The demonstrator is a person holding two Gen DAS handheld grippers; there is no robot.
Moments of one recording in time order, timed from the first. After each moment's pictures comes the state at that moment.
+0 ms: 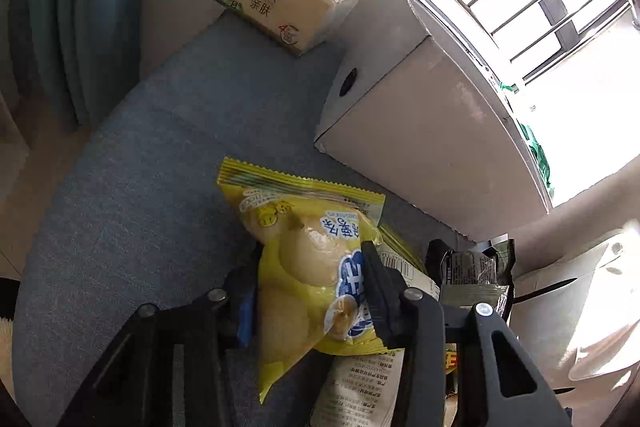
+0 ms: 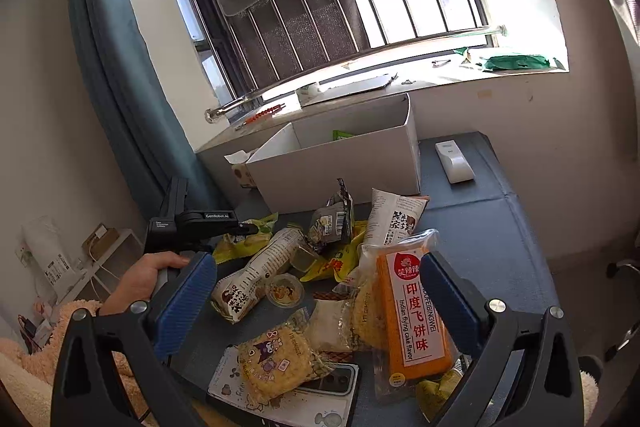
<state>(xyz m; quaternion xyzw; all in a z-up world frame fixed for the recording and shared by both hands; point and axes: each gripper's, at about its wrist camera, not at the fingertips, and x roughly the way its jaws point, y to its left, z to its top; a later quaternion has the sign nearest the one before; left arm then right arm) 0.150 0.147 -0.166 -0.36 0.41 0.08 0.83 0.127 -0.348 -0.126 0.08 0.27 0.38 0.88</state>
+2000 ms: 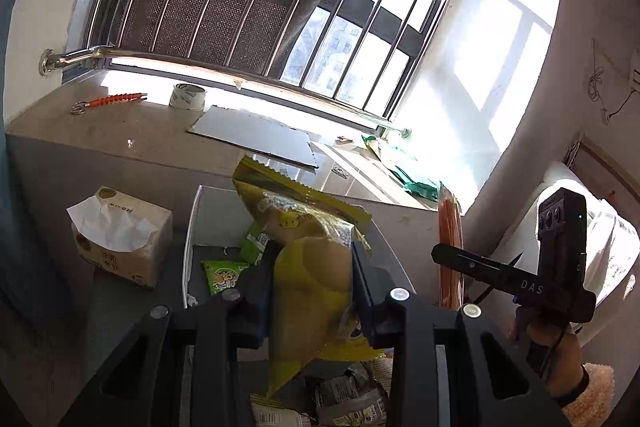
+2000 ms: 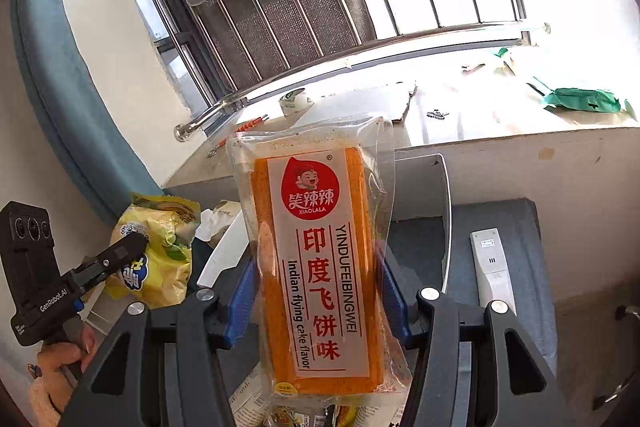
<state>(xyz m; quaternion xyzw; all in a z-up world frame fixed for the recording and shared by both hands) 0.235 0.120 0.010 -0.19 0.25 -0.06 0.95 0.365 -0.223 -0.045 0.06 0.33 0.39 0.86</state>
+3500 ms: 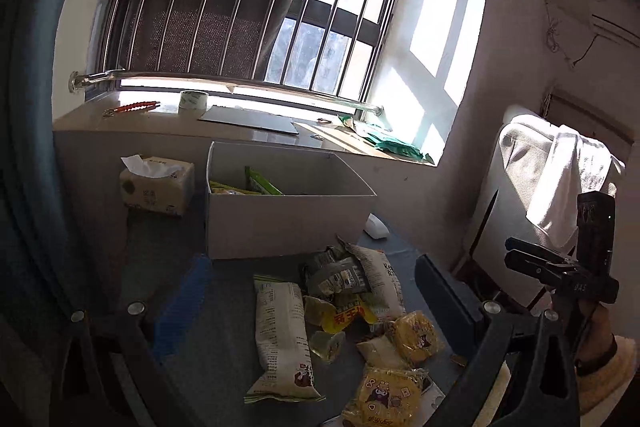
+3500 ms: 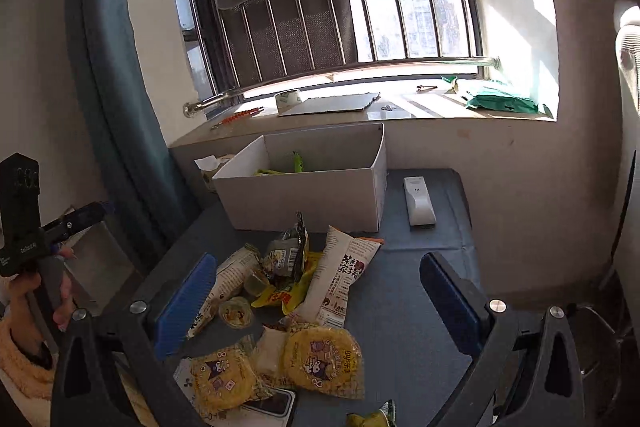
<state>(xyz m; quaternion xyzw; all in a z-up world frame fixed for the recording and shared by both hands) 0.020 0.066 -0.023 -0.12 0.23 -0.08 0.96 0.154 -0.362 -0.093 0.01 0.25 0.34 0.90</state>
